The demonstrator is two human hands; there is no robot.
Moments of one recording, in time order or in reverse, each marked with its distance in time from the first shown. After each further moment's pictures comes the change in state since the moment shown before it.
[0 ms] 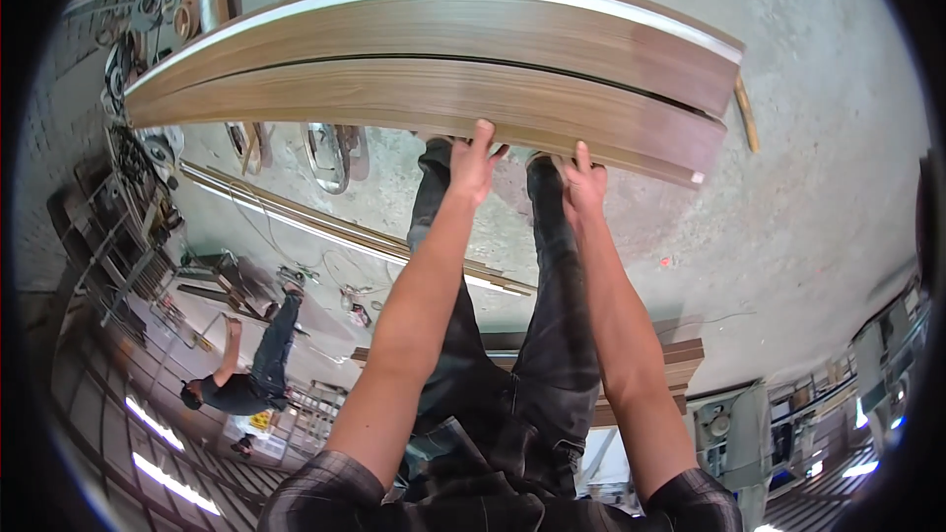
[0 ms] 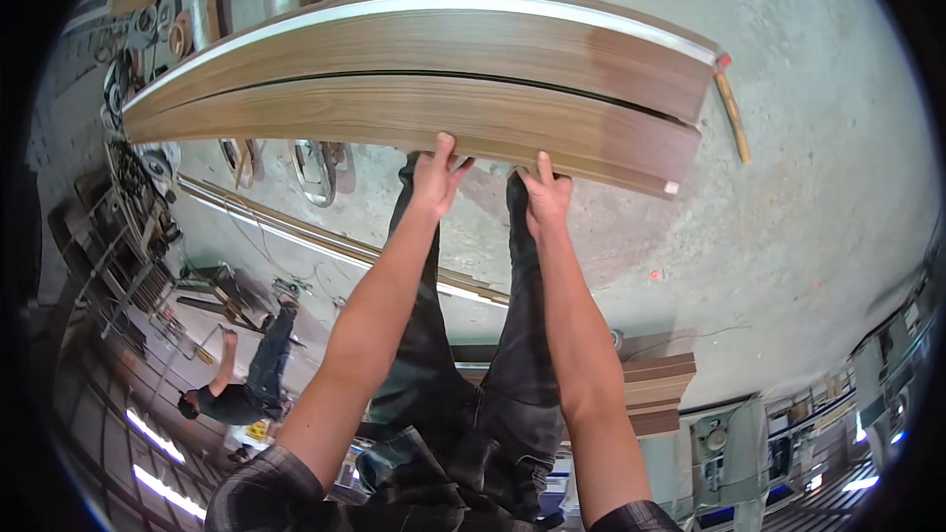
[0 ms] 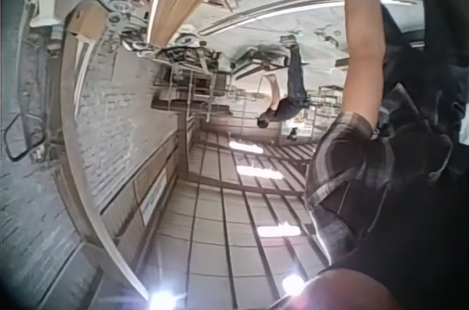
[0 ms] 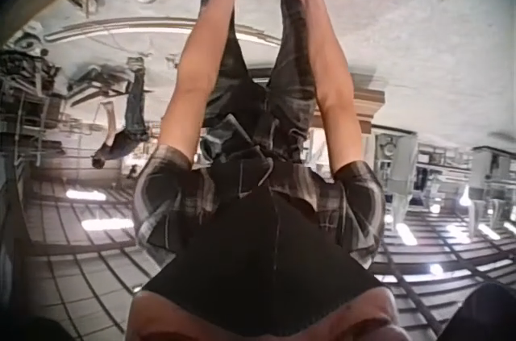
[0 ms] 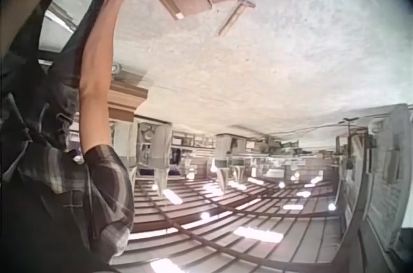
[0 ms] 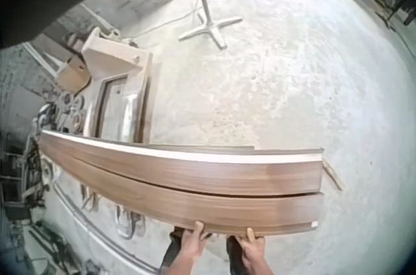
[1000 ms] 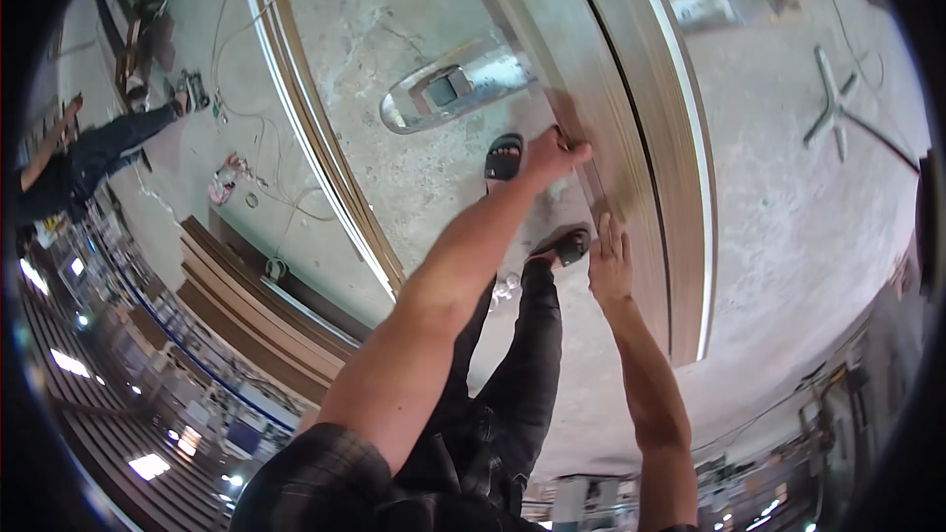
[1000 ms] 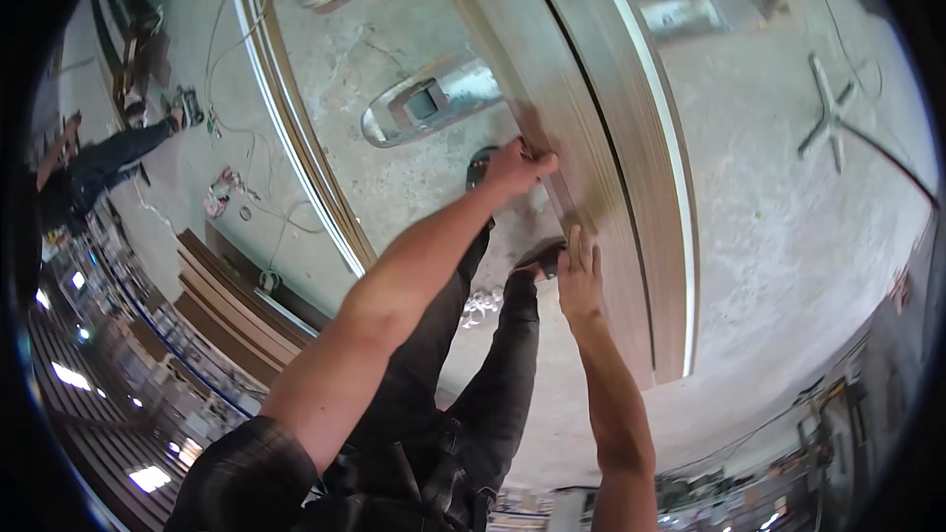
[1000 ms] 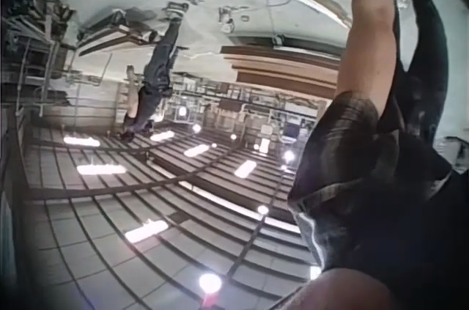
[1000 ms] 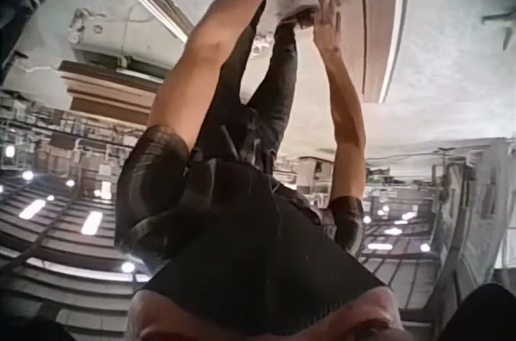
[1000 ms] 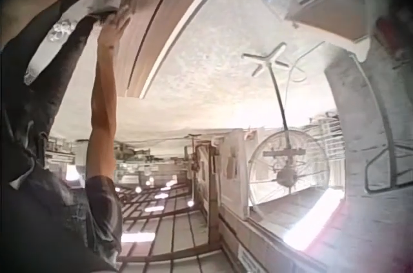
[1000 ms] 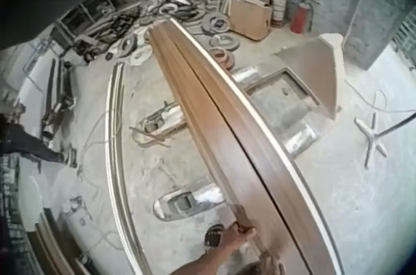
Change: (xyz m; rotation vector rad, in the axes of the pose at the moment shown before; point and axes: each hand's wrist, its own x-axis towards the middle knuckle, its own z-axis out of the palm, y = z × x) left_hand 0.110 0.213 -0.284 -0.051 0.231 0.152; right_hand -0.040 0.158 0.301 2.474 1.341 1.071
